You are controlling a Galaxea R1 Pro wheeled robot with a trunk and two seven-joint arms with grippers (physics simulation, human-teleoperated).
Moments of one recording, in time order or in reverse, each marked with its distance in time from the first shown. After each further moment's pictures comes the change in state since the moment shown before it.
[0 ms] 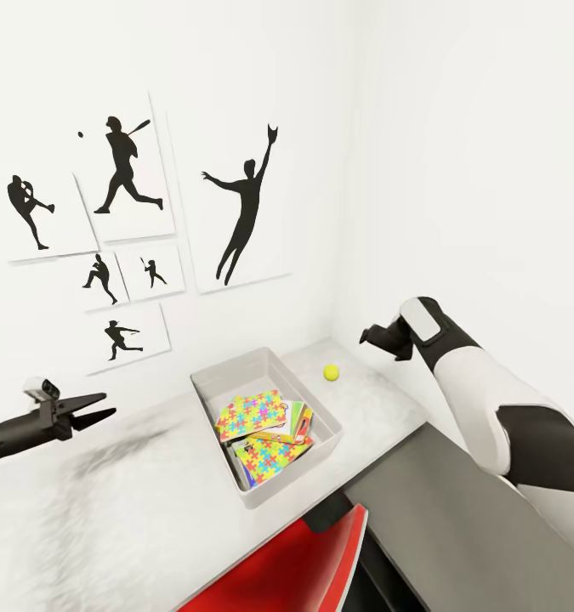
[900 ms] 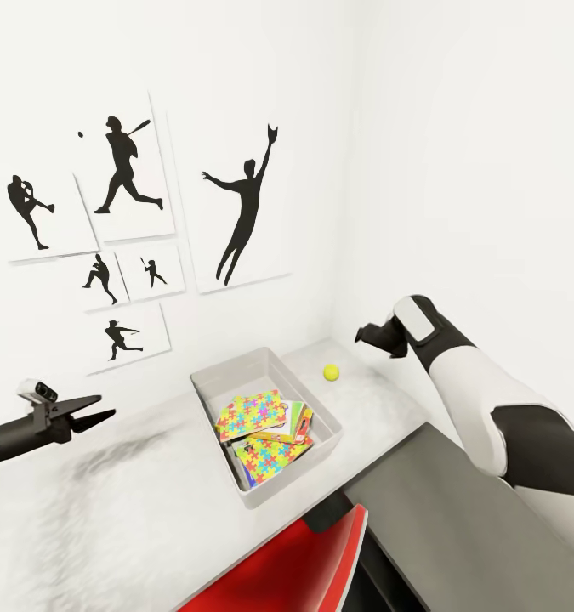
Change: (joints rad) left arm 0.017 0.003 0.000 0.000 0.008 0.000 -0.061; right arm 0.000 0.013 0.047 -0.013 0.002 0.004 0.017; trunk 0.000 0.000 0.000
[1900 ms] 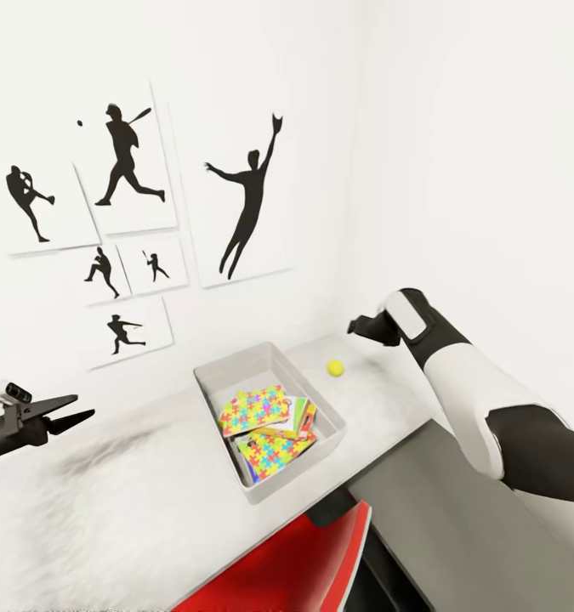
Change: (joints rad) left arm 0.032 0.075 0.000 -0.003 0.078 0.001 0.000; right arm -0.001 0.014 0.096 -0.065 -0.002 -0.001 0.035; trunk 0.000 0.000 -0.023
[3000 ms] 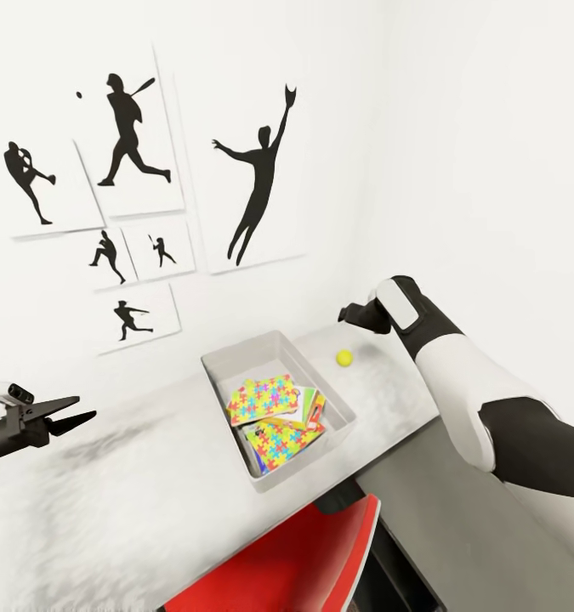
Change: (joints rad) left arm 0.004 -0.002 -0.008 -0.007 0.000 0.002 0.000; right arm -0.033 0.039 0.000 -0.030 0.003 0.004 -0.008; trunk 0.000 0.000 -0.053
